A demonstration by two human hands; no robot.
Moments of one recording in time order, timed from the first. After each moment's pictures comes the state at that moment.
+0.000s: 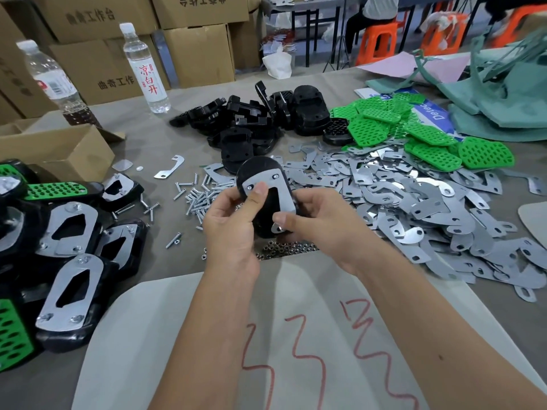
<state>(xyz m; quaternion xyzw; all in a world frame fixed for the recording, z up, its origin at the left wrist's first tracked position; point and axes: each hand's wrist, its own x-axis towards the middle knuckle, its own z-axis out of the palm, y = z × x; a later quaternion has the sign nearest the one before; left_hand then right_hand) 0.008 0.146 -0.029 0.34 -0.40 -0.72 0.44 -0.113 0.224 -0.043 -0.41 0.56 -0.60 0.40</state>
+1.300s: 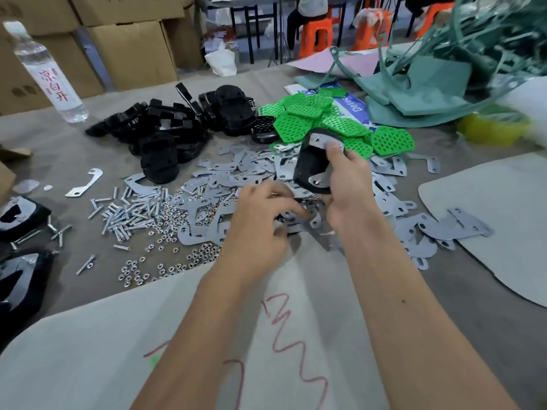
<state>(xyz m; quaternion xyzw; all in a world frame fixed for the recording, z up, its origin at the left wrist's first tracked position) -0.074 0.194 -0.047 0.13 -0.92 -0.26 0.25 -0.214 0.267 -0.027 -0.03 0.56 -0.81 0.19</state>
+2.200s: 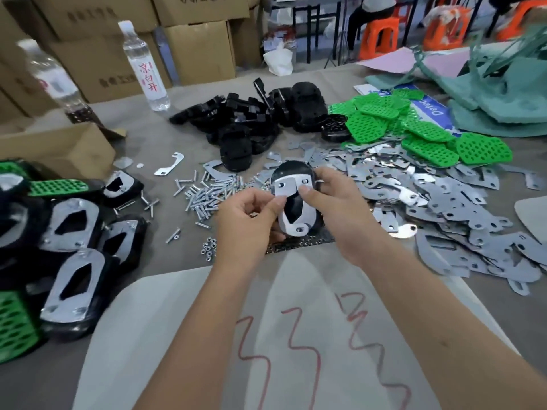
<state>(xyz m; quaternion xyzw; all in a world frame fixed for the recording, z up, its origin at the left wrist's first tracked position) 0.005 0.143 -0.050 0.35 -0.64 -0.56 0.39 -0.121 0.229 -0.035 -0.31 0.62 -0.65 0.31</state>
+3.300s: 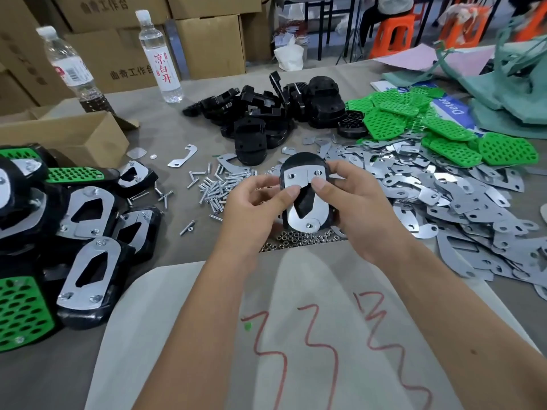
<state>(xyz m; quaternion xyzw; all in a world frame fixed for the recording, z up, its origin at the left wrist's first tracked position) 0.019 0.131 -0.036 0.36 -0.61 -0.63 0.33 -0.118 0.231 -0.036 -0.36 0.54 -0.68 0.35</state>
